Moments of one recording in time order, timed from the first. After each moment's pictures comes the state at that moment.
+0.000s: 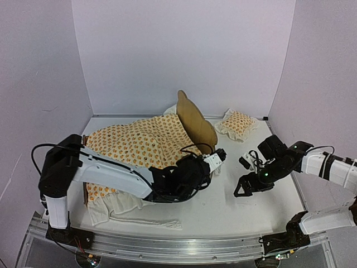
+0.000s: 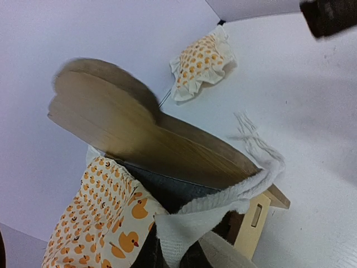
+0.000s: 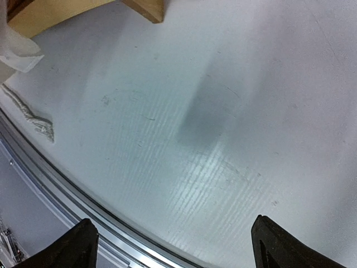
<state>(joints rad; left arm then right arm) -1.34 2.04 1.35 0.26 -0.88 0.45 0.54 1.14 0.74 -0.84 -0.32 0.21</state>
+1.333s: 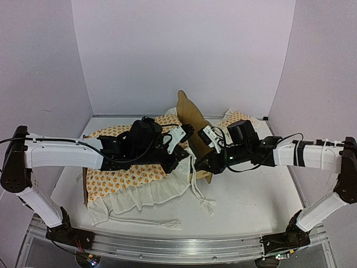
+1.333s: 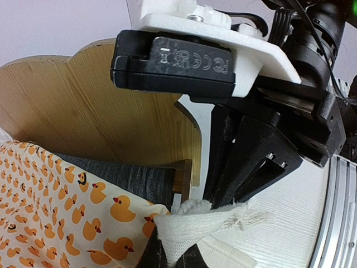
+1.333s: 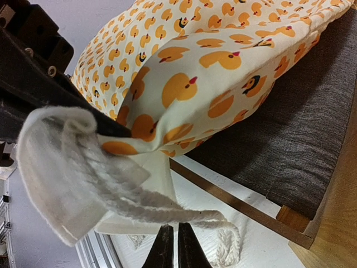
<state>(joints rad) -1.09 1.57 1.14 -0.01 -0.03 0.07 0.76 1.45 0.90 -0.11 -0.51 0.17</state>
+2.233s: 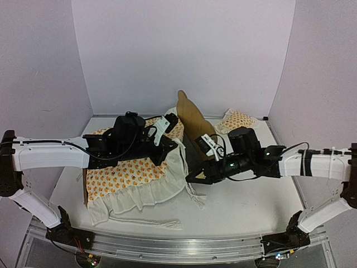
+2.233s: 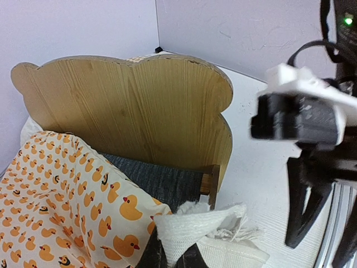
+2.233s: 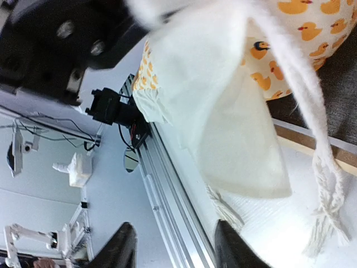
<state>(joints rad) -1.03 1.45 1.05 0.04 -0.05 0.03 0.86 1.40 0.81 0.04 -0.67 0.59</state>
